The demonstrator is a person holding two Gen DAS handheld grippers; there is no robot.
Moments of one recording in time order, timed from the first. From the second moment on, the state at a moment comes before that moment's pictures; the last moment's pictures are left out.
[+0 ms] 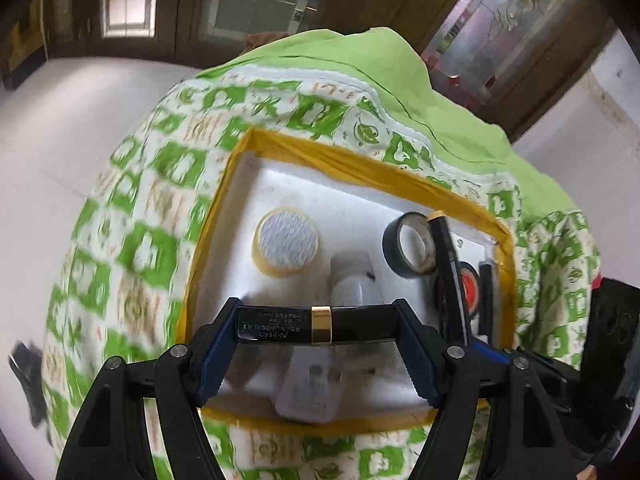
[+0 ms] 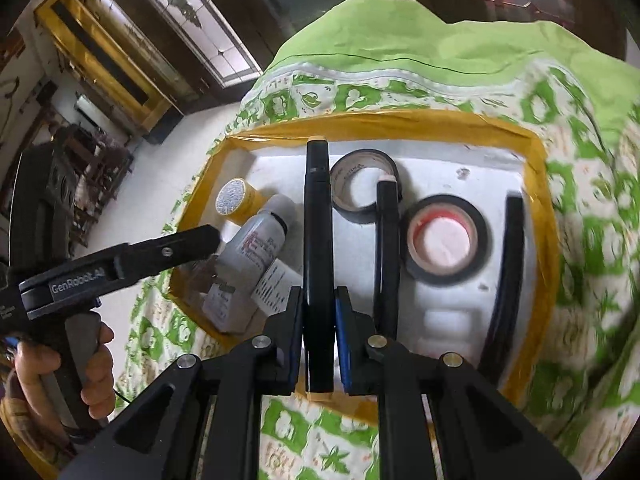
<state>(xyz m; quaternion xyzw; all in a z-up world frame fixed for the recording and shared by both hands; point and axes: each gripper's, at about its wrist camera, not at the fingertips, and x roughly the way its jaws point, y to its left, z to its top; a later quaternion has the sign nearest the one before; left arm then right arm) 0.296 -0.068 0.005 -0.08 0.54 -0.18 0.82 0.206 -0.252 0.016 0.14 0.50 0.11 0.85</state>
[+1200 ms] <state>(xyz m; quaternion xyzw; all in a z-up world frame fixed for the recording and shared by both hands) 0.103 -0.024 0.006 0.05 0.40 -0.06 0.91 0.067 -0.242 0.042 0.14 0.37 0.02 0.92</state>
